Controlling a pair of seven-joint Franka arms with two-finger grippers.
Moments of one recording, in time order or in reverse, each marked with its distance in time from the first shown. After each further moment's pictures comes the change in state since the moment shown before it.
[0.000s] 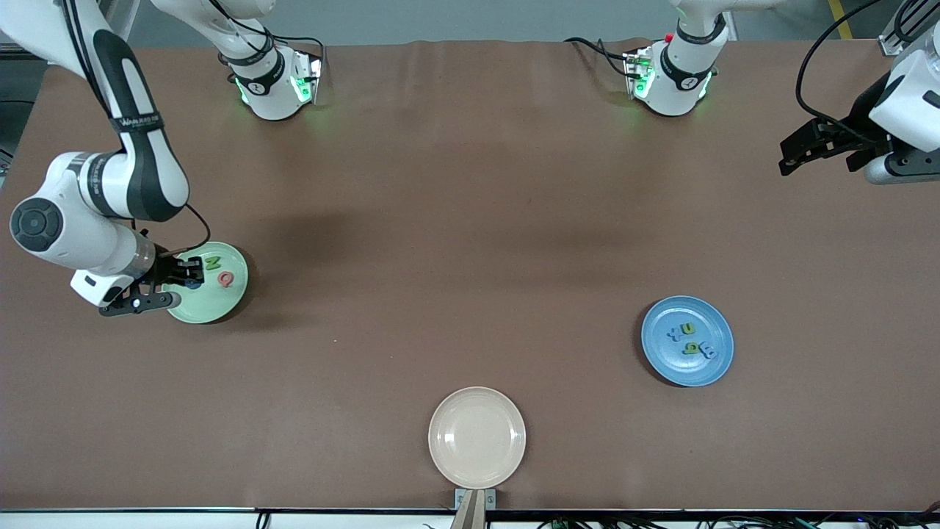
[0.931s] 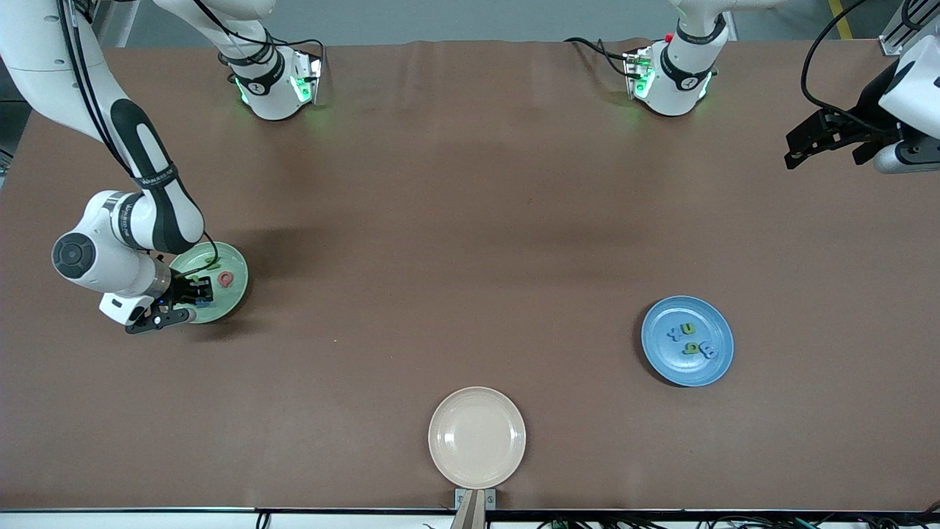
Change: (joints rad) left arm 0.002 -0.016 0.002 -0.001 0.000 -0.006 0.000; right arm -0.055 0.198 0.003 0.001 0.000 0.214 -0.106
